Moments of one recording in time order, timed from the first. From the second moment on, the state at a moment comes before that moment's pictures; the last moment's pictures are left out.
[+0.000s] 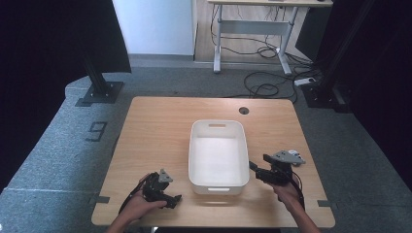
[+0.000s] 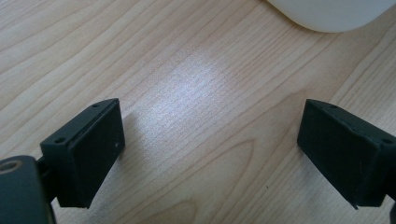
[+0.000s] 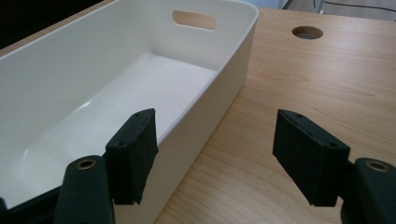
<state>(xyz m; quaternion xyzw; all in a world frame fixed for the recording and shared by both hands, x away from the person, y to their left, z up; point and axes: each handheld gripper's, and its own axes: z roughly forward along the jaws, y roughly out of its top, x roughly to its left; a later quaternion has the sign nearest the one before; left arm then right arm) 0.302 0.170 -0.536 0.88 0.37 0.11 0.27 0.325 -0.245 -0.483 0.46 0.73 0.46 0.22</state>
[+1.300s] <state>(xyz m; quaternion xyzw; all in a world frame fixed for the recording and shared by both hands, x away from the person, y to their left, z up) 0.302 0.170 -0.536 0.88 0.37 0.11 0.27 0.341 -0.291 -0.497 0.50 0.73 0.41 0.23</state>
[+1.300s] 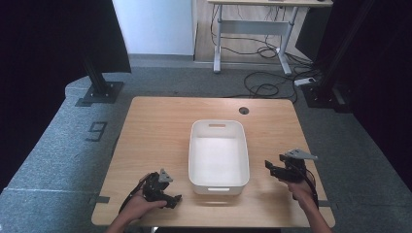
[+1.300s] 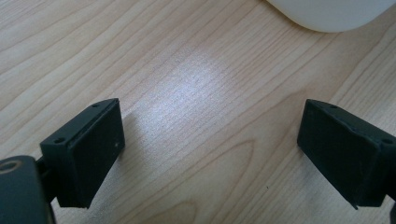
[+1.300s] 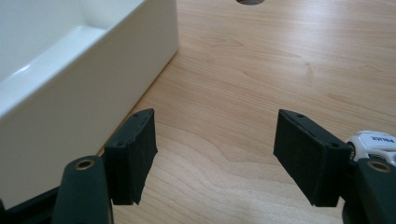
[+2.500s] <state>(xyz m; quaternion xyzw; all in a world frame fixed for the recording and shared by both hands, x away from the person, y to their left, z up) 0.305 0.167 -0.536 0.88 0.37 0.11 0.27 0.358 -0.327 -0.516 0.53 0.73 0.36 0.25</state>
